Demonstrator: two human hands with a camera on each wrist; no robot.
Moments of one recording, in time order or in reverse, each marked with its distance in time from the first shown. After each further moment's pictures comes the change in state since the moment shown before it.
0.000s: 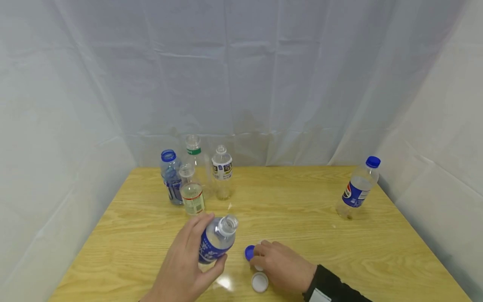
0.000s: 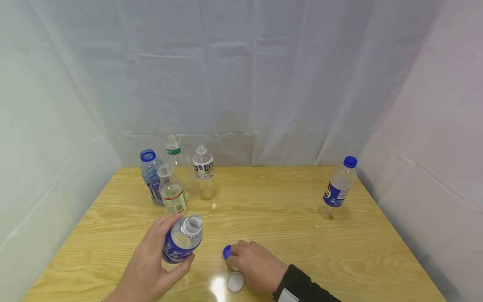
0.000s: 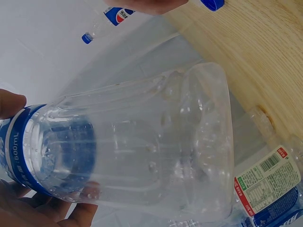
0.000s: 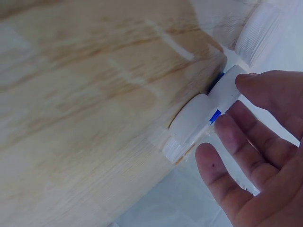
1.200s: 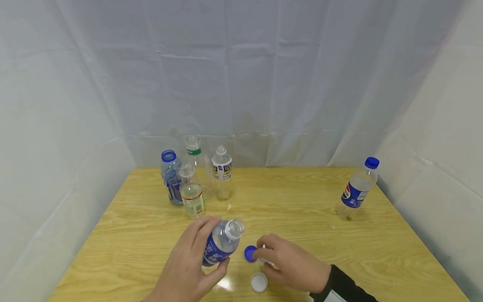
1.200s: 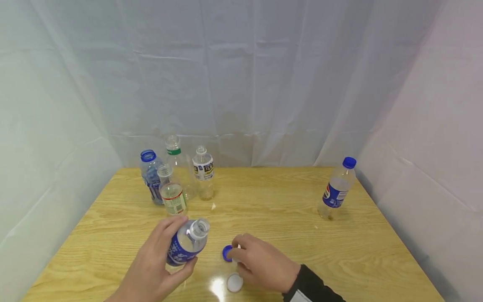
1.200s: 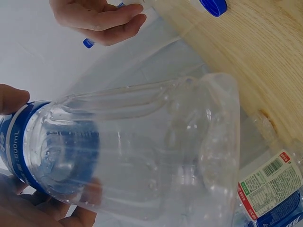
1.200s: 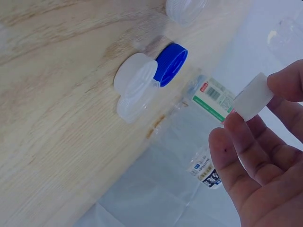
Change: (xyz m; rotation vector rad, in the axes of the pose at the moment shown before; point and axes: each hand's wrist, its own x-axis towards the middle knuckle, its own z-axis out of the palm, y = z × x) left_hand 0.000 0.006 0.002 0.011 -0.022 0.026; right_hand -0.013 -0.003 -0.036 0.205 0.112 0.035
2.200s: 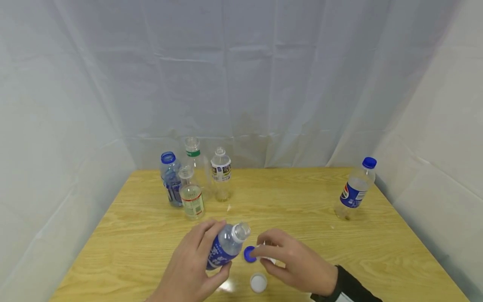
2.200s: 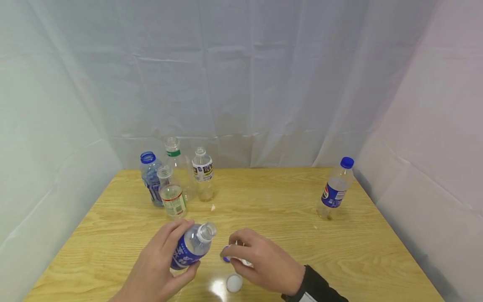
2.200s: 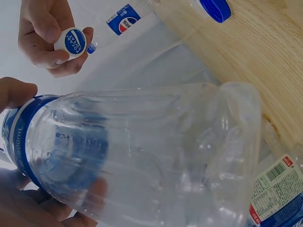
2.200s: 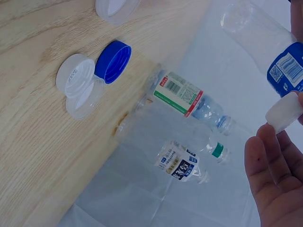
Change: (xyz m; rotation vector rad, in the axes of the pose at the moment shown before) left_hand 0.000 0.003 0.004 0.048 -0.038 0.038; right_hand -0.005 -0.019 -0.028 0.124 0.271 -0.169
